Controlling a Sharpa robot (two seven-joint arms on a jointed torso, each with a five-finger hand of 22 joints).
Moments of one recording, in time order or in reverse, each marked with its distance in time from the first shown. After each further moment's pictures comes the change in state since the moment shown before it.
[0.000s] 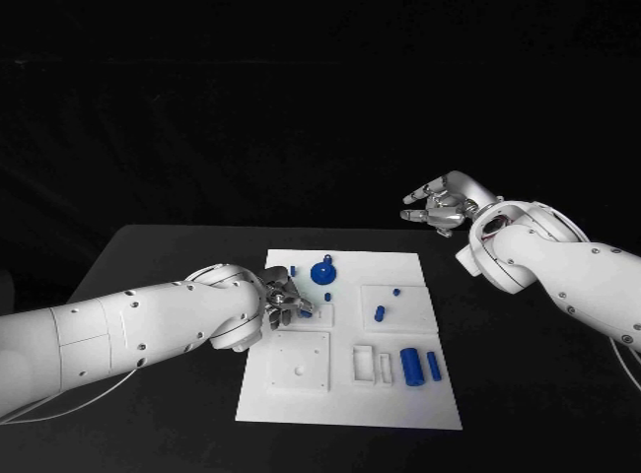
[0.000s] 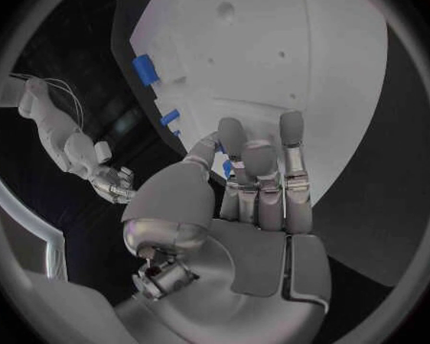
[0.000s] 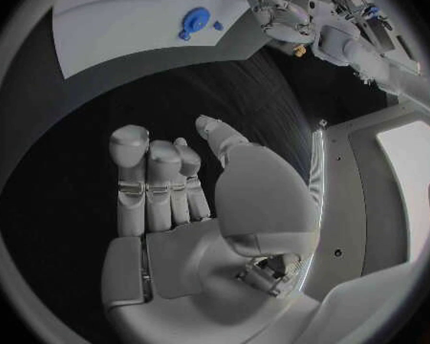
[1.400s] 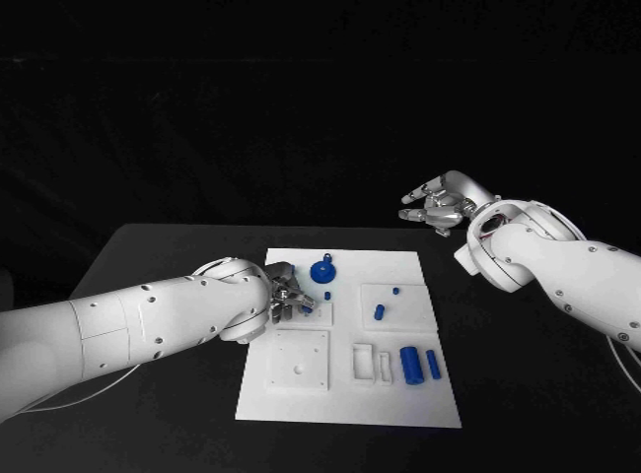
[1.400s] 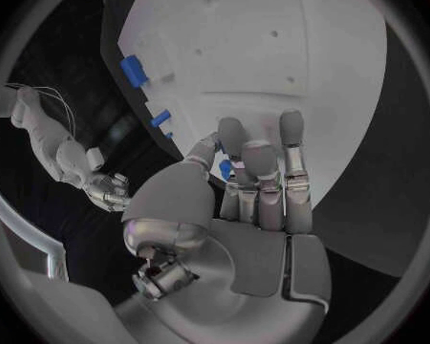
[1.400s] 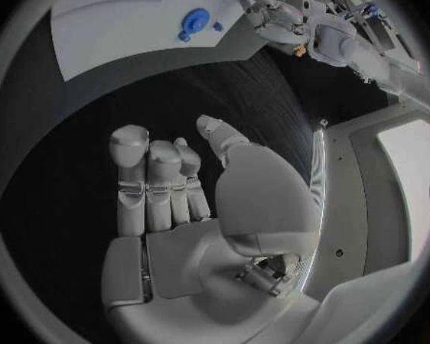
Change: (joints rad) left arm 0.000 0.058 0.000 -0.076 -0.045 0.034 -0.019; left_hand 0.000 0.000 0.003 0.000 -0.010 0.000 0.000 0.000 0.041 0.000 0.000 0.000 -0.004 0.000 0.004 0.000 -0.004 0.000 0.009 0.002 -0.018 0.014; right arm 0.000 0.007 0.000 -0.006 0.002 0.005 -0.005; right_hand -0.004 -0.004 -0.006 0.006 0.004 0.000 0.000 0.000 0.000 0.000 0.000 0.000 0.000 0.000 0.000 0.000 0.002 0.000 0.000 0.000 0.000 0.001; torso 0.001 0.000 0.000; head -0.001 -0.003
